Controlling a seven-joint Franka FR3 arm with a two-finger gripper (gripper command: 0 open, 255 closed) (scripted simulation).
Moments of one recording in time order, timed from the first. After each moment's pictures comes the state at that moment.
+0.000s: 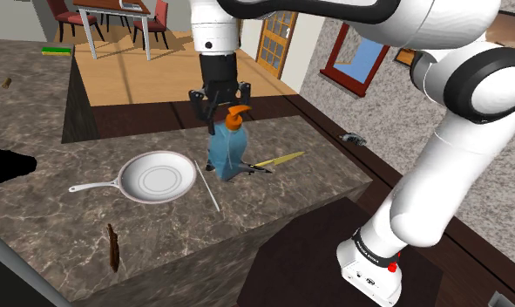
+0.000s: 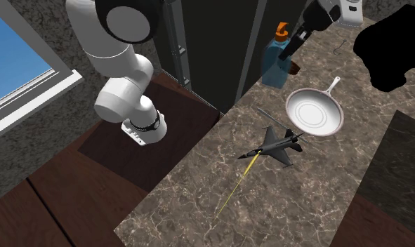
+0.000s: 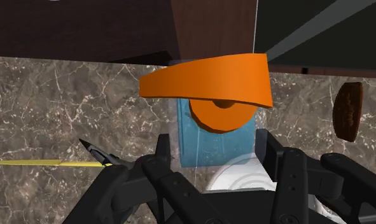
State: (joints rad) arm 0.16 0.14 0.46 -1.53 0.06 1.41 0.77
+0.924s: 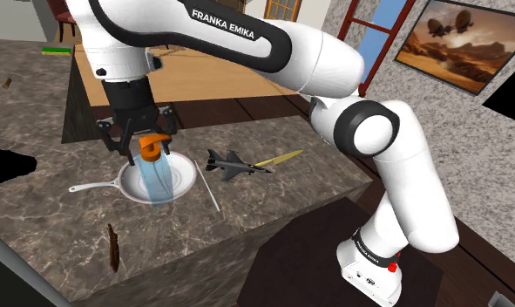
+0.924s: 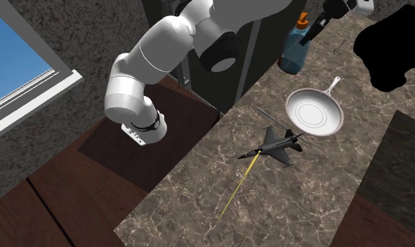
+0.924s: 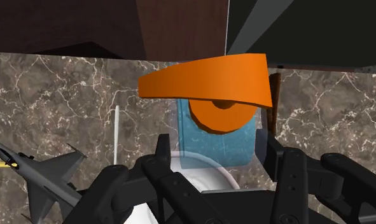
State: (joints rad) arm 0.53 0.79 0.47 -0.70 -0.14 1.23 1.01
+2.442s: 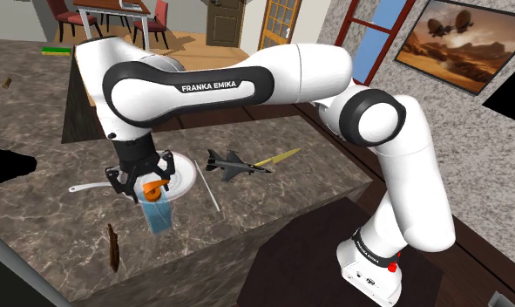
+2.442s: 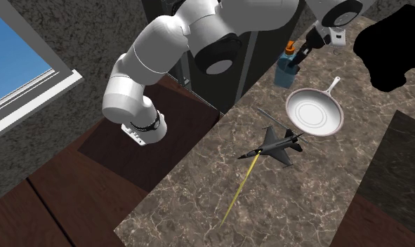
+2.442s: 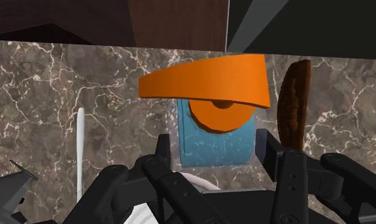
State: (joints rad) arm 0.45 0.73 0.47 -1.14 -0.13 1.60 1.01
